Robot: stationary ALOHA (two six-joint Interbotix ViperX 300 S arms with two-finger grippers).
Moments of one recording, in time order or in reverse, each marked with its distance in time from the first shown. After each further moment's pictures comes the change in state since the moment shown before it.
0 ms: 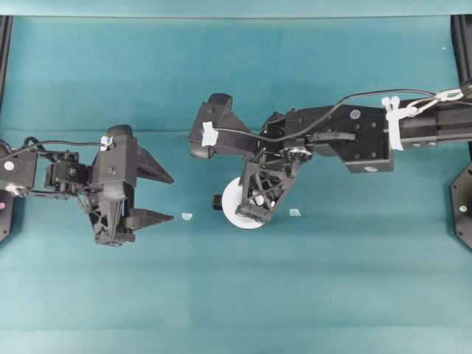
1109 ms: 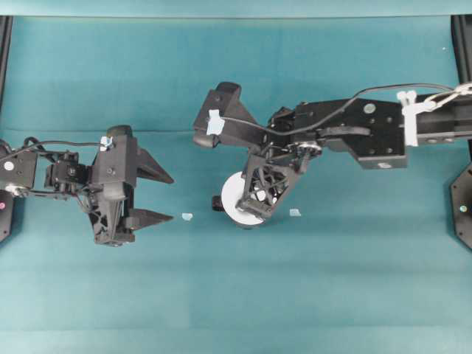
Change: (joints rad) left arm 0.000 0.000 0.002 -0.002 0.000 0.000; right arm 0.002 -0.040 -0.002 -0.009 0.014 0.058
